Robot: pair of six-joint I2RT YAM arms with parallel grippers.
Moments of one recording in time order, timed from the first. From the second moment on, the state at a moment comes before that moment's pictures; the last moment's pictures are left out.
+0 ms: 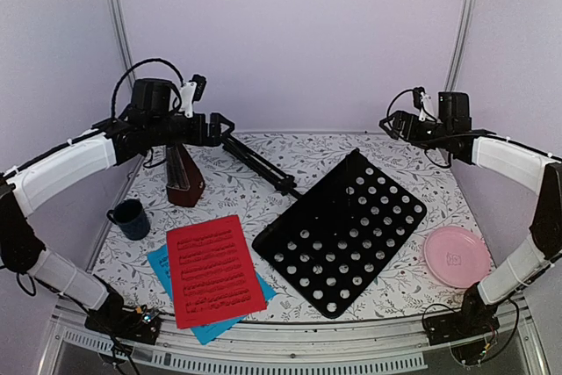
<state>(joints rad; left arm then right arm) -0.47 1.38 1.20 -0.22 0.13 -0.20 0.18 1.51 1.12 -0.04 -0.35 0.36</state>
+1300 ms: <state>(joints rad) -0.96 2.17 1.85 -0.53 -0.13 -0.14 0.10 1.22 0.90 0.00 -0.20 0.43</state>
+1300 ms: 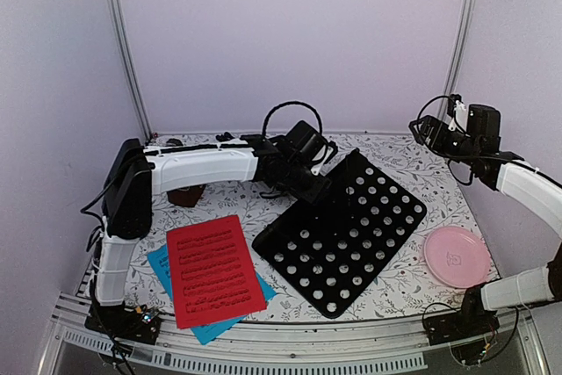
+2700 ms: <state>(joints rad) -0.94 2.32 2.03 -0.61 -0.21 -0.17 0.09 1.05 0.79 0.06 -0.05 0.48</state>
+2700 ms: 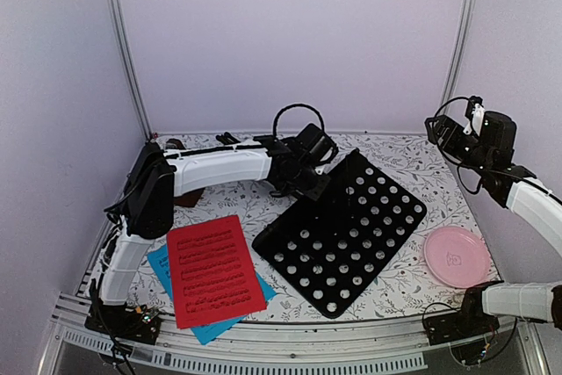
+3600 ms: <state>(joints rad) -0.92 2.35 2.08 -0.62 -0.14 -0.16 0.09 0.94 0.71 0.09 -0.06 0.40</state>
